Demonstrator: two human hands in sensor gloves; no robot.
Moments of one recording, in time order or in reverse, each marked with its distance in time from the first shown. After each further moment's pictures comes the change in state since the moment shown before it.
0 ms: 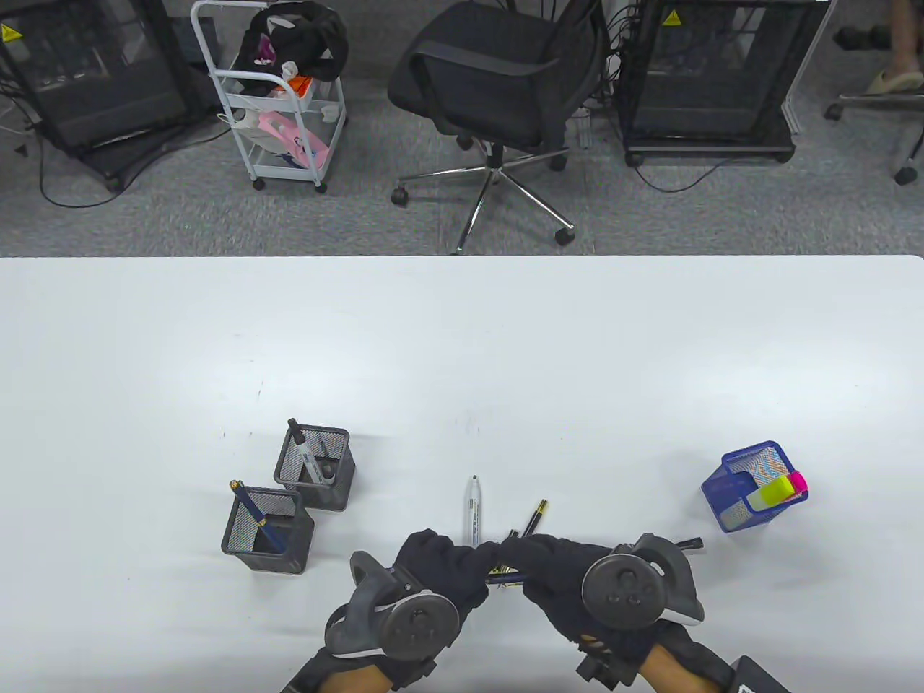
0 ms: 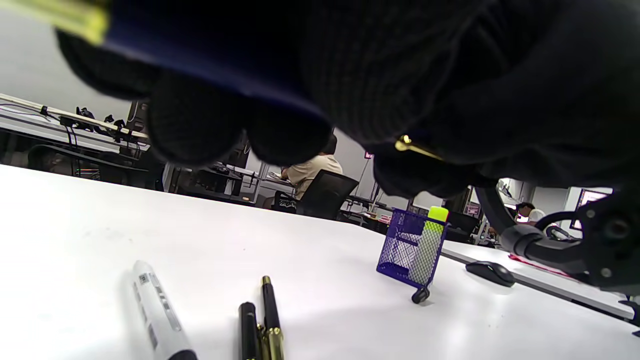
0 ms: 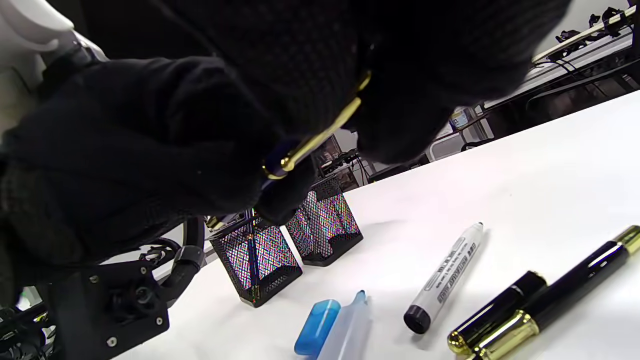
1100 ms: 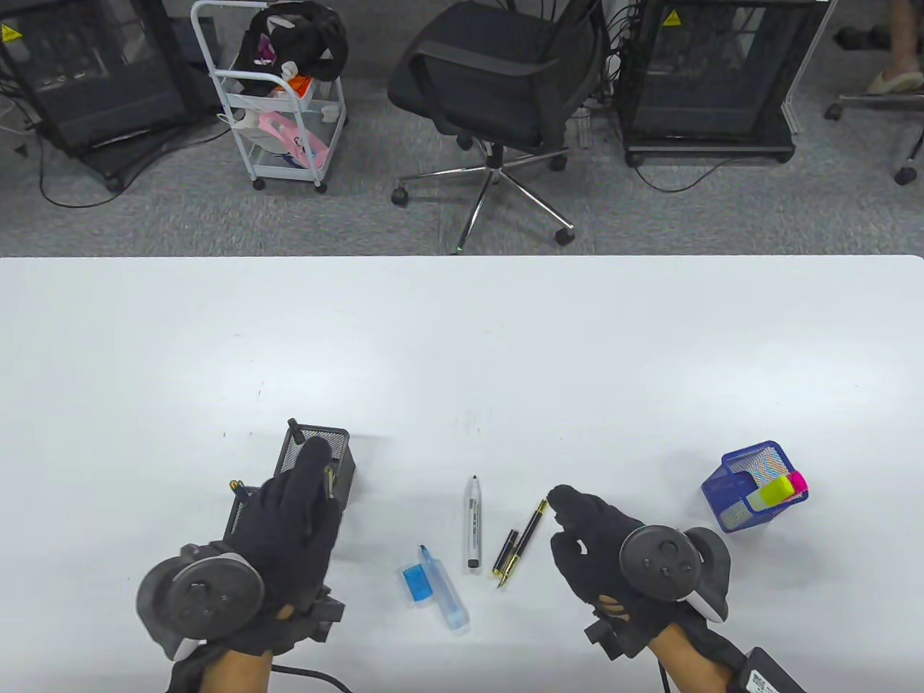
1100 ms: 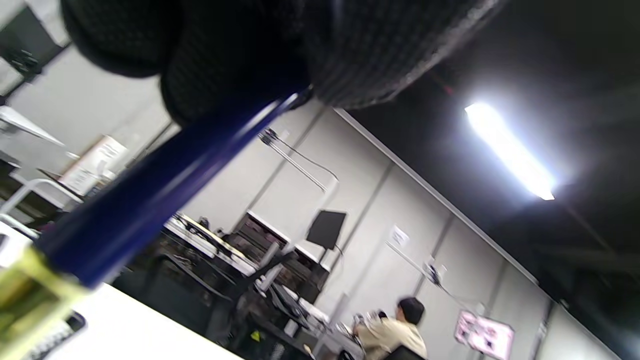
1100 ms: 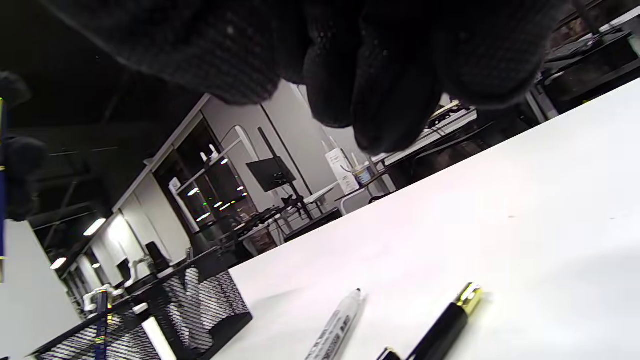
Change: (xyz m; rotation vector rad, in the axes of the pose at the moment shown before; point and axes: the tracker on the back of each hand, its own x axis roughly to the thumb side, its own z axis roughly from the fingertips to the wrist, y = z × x) left_hand -0.103 0.121 0.078 0.500 0.380 0.195; right_hand -0.048 -0.019 0.012 -0.238 0.286 0.034
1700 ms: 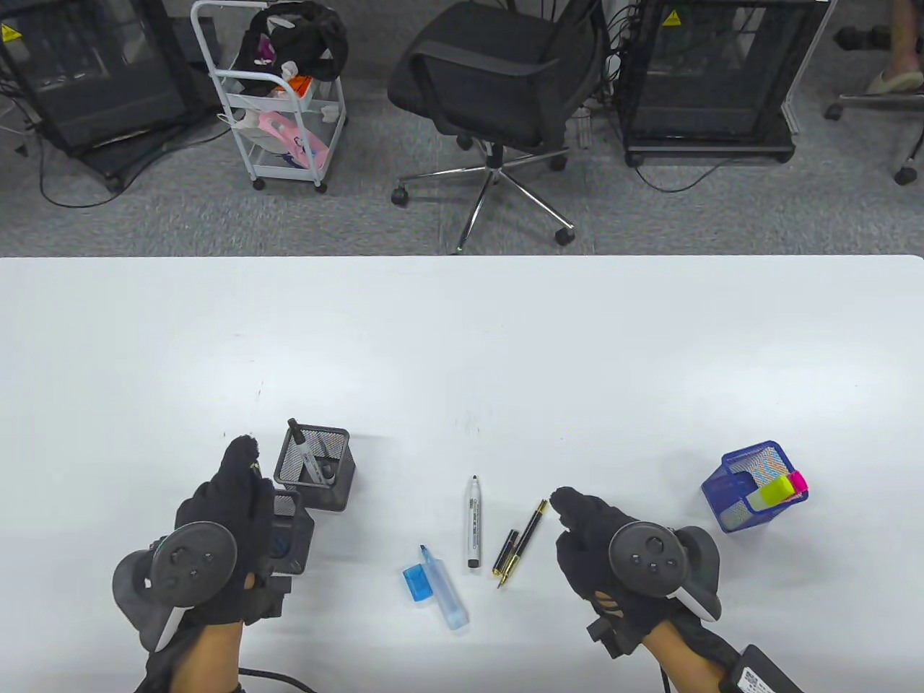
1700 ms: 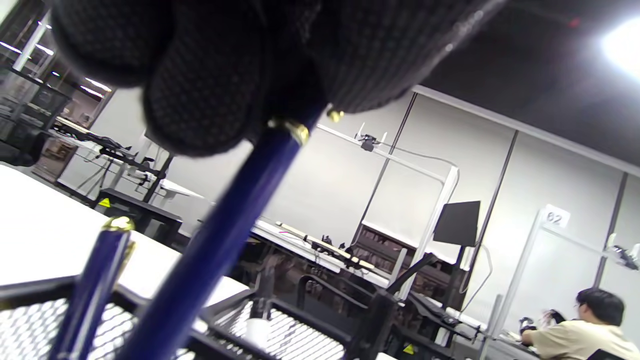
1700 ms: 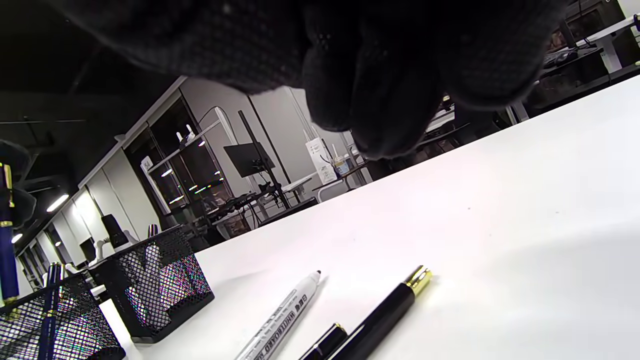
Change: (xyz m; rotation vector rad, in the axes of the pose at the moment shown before) left_hand -0.050 -0.008 0.002 -0.005 0.268 -0.354; right_hand -0.005 0.007 -0.001 0.031 0.042 0.076
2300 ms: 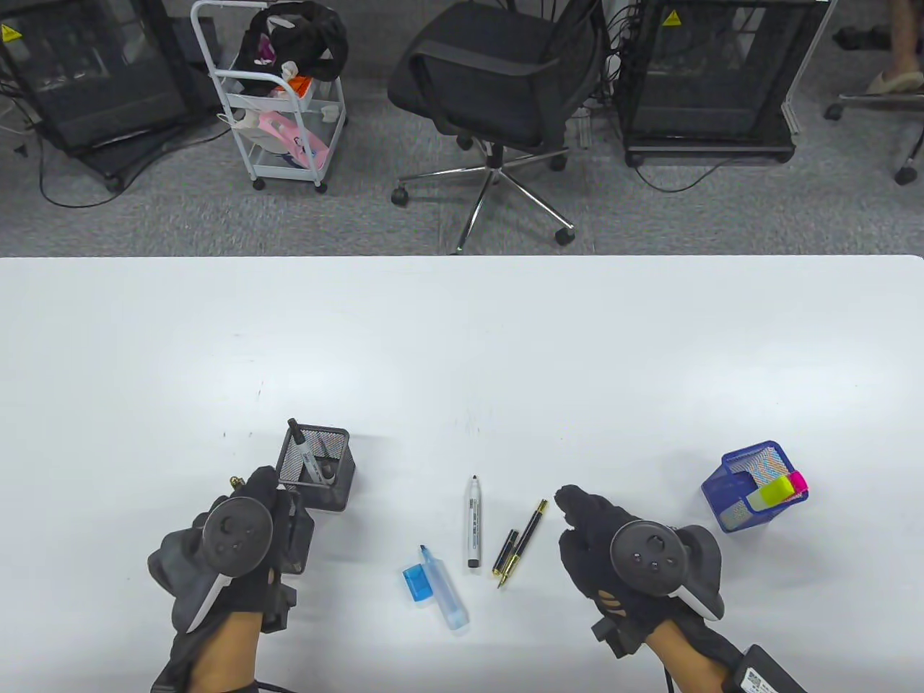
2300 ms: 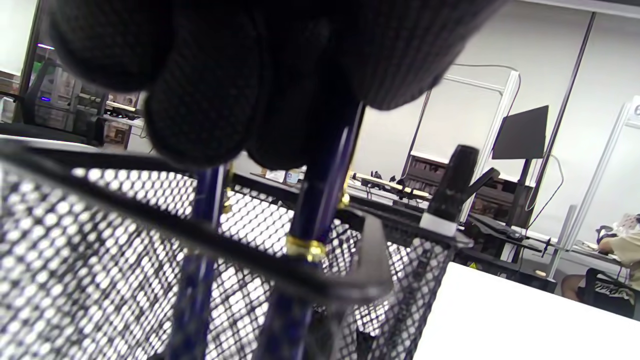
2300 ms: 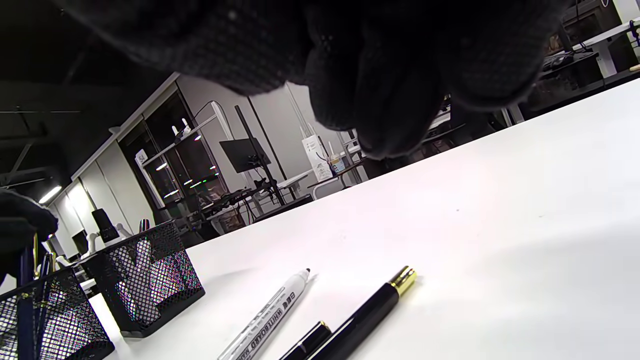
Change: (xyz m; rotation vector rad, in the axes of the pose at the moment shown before) left_hand -0.001 -0.035 -0.001 -0.202 0.102 -0.170; right_hand -0.001 -0.003 0.000 0.007 0.007 0.025
